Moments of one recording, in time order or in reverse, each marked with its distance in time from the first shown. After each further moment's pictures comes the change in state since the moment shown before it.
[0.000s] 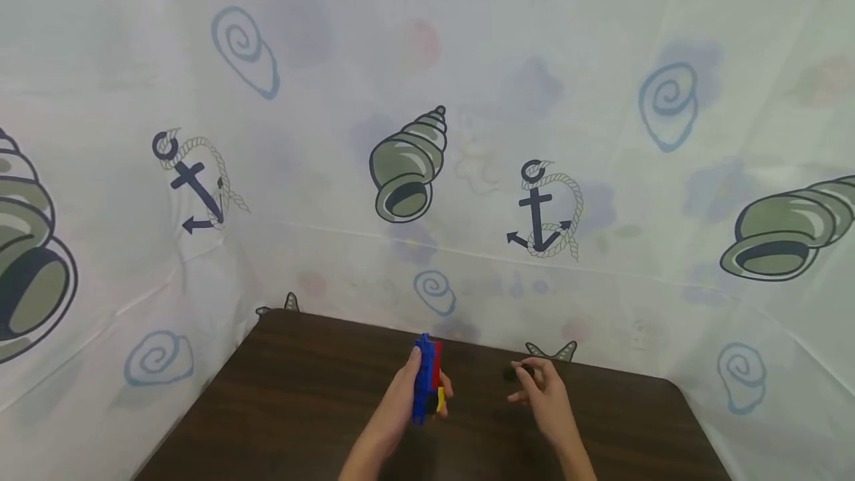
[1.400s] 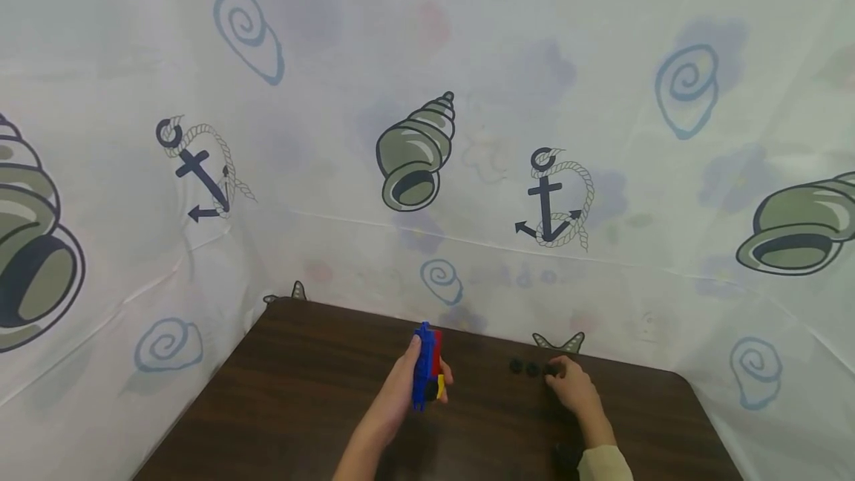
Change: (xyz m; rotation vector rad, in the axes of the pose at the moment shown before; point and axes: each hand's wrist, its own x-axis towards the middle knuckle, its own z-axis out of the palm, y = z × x) left_hand -0.003 0.004 -0.011 0.016 0.014 0.013; right_hand 0.054 0.058 -0.049 -0.629 -0.090 0.156
